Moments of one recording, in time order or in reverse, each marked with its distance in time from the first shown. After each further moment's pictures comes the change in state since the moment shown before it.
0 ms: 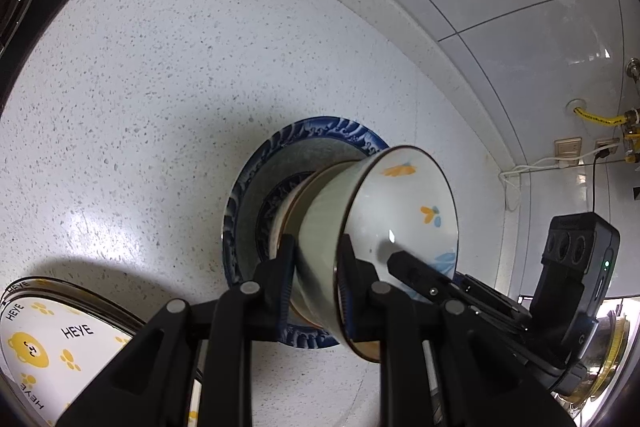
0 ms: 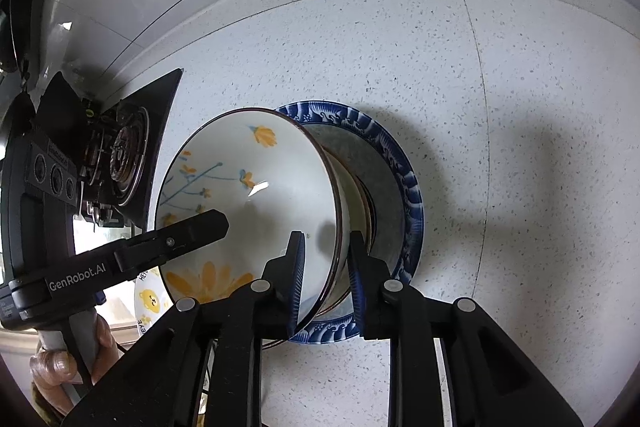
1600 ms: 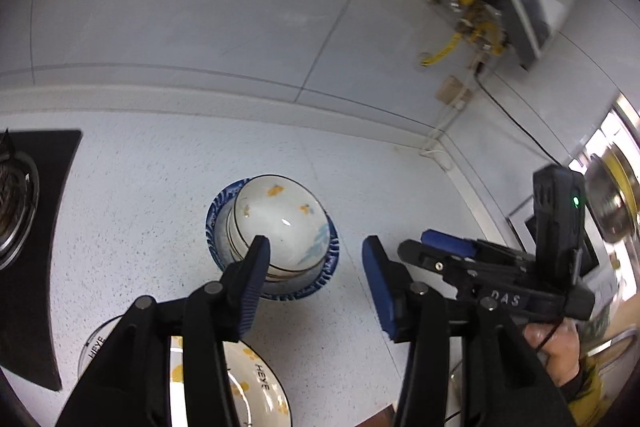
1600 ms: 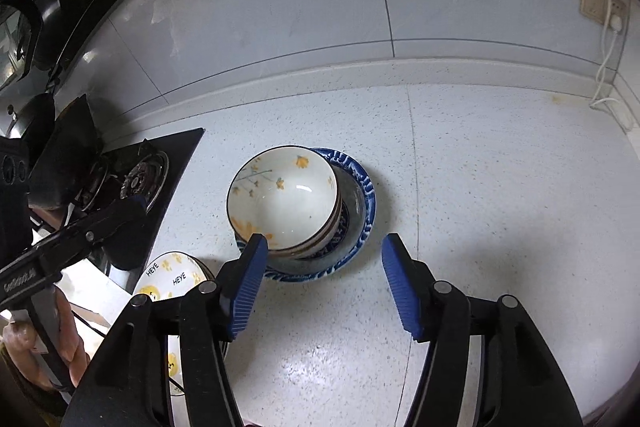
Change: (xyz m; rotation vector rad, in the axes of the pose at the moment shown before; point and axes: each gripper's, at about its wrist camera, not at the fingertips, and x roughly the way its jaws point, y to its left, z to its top) left arm -0.143 -0.031 -0.108 0.614 -0.353 -0.144; right arm -0.114 0.047 -0.113 -0.057 -0.444 -0.159
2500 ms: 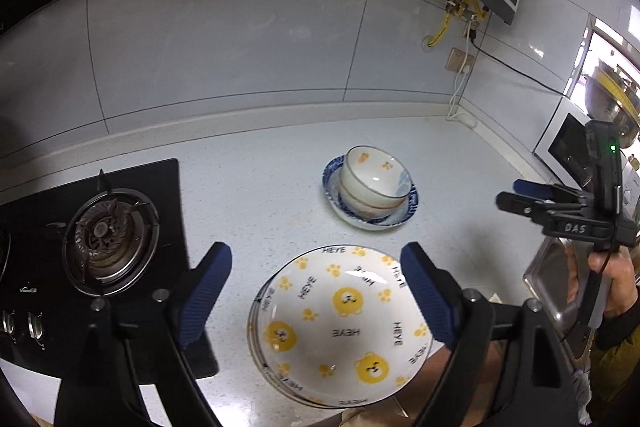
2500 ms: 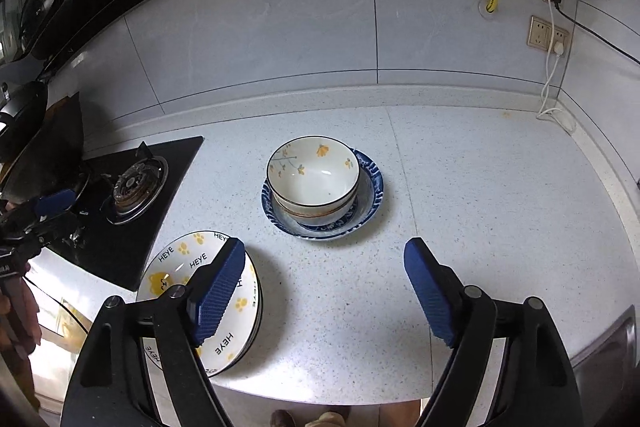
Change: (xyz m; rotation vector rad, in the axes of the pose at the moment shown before) left arm -0.132 0.084 -0.043 0.211 0.026 0.178; right arm -0.045 0.080 -0.068 0.005 -0.137 -0.176
